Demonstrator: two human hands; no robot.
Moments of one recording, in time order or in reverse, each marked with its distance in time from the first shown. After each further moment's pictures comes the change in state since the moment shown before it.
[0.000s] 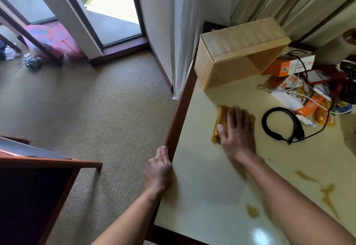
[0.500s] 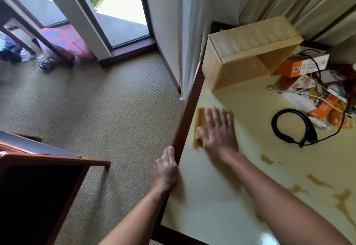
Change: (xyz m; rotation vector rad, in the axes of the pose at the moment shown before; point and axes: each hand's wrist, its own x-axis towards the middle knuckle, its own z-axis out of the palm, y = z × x) left_hand 0.009 -0.009 0.004 -0.104 -0.035 0.023; right_hand 0.006 -0.071 0.014 -0.003 0.026 -0.247
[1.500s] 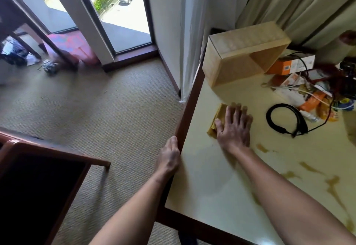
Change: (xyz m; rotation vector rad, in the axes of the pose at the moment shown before) left_hand -0.002 -0.002 -0.004 -0.064 -0.081 0.001; right_hand -0.026 0.026 -0.001 0.029 0.022 0.334
